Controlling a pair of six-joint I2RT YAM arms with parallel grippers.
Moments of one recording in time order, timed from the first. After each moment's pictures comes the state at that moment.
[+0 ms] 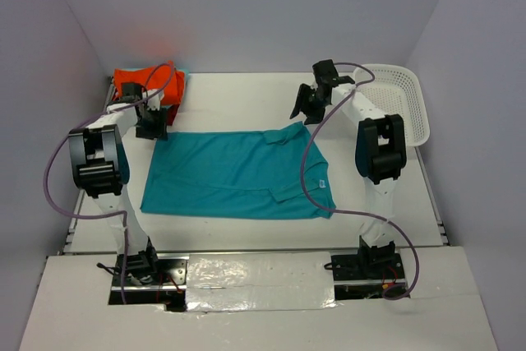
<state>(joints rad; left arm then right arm) 0.18 1.98 1.44 -0.53 0.19 0.17 0.21 2.15 1.79 -0.67 -0.22 0.52</state>
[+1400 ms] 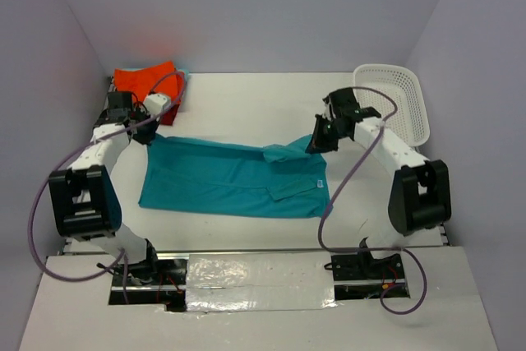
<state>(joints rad) 0.18 1.62 1.16 -0.43 0.27 0.56 0.23 1.63 1.25 -0.67 -0.31 0.45</state>
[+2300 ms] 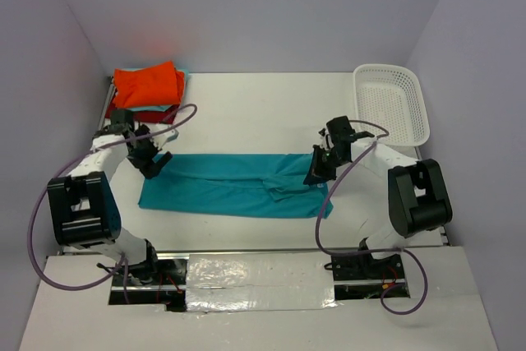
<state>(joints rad) 0.20 1.52 0.97 -0.62 0.25 0.96 0.24 1.55 0.90 -0.59 -0.45 0.46</state>
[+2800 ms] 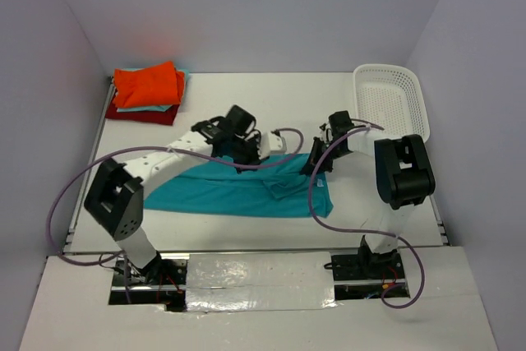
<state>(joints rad) -0.61 1.62 1.33 -0.63 0.39 0.64 0.16 1.79 1.00 -0.46 -0.54 0.47</state>
